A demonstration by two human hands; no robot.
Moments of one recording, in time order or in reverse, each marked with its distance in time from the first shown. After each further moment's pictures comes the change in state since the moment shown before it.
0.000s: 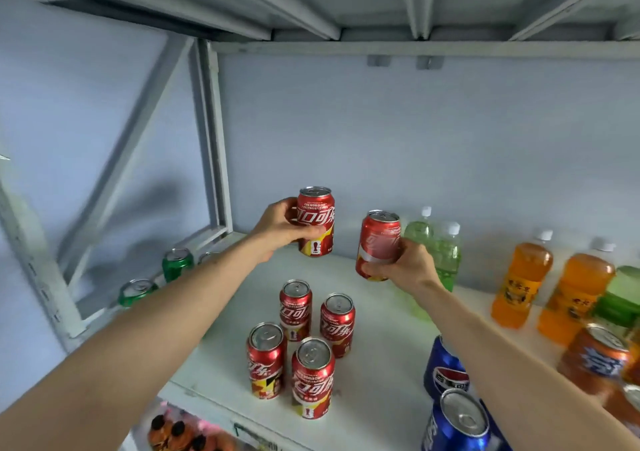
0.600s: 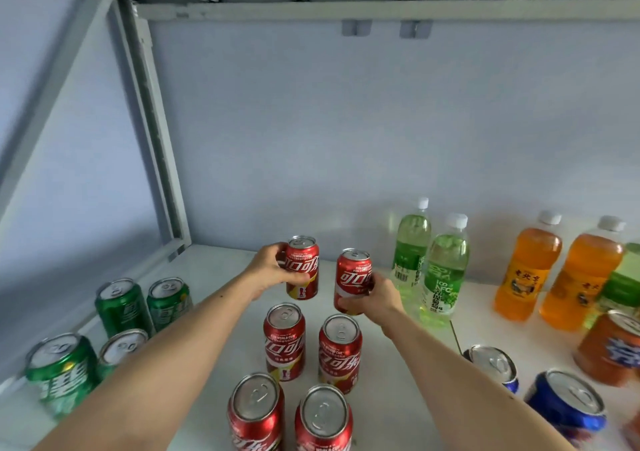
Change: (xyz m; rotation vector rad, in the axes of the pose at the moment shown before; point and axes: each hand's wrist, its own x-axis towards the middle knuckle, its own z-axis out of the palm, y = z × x) left_hand 0.106 -0.134 0.013 0.176 -0.146 -0.141; right_hand 0.069 0.081 0.098 0.004 0.048 0.273
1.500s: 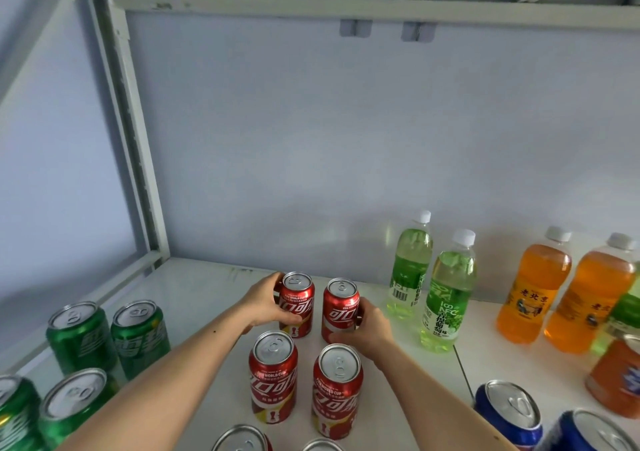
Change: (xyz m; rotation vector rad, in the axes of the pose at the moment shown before) left_hand 0.032 -0.043 0.014 0.229 -0.113 0.008; right_hand 0.037 0.034 0.030 -0.084 -0.044 -0.012
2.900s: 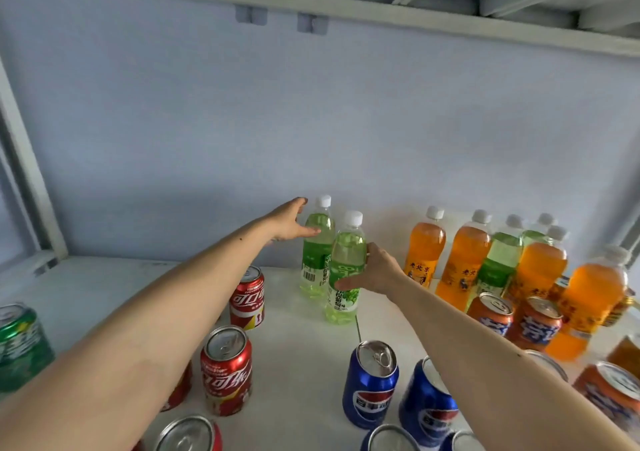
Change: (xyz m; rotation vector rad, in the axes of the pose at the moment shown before) left_hand 0.064 0.210 0.085 0.100 -0.142 0.249; right_hand -0.015 0.015 -0.197 -0.255 0.104 0.060
